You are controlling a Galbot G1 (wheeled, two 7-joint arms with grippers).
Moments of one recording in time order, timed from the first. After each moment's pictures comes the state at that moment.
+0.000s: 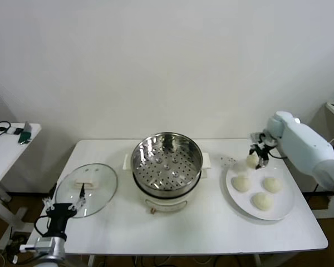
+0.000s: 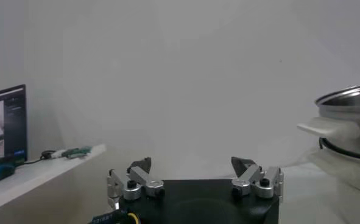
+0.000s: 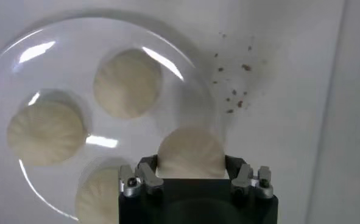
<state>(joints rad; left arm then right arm) 1.56 -1.42 -0.80 -1.89 -0.03 -0.14 0.04 0.31 1.00 -0.95 0.66 -0.18 0.19 -1.18</state>
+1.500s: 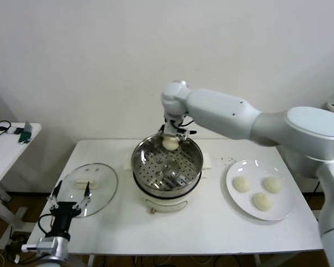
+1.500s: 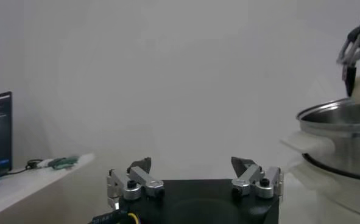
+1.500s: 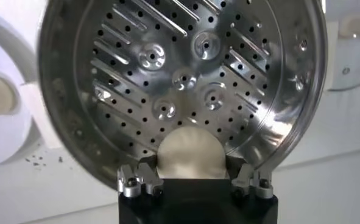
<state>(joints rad) 1.58 -1.41 -0.76 -1.95 -0.04 -0.12 0.04 0.47 1.43 -1.21 0.96 -0.36 0.48 -1.13</state>
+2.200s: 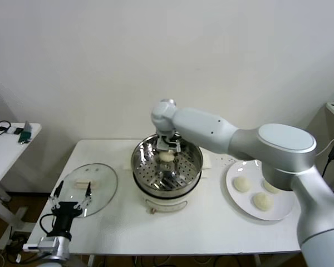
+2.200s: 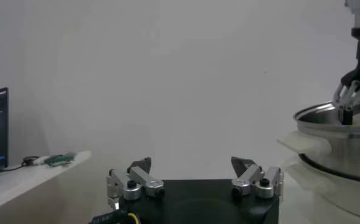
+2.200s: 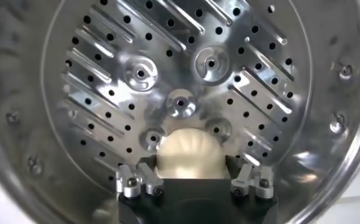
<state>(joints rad) 1.58 -1.41 -0.76 -1.95 -0.04 -0.11 0.04 0.39 1.48 -1.19 0.88 -0.43 0.51 -1.12</state>
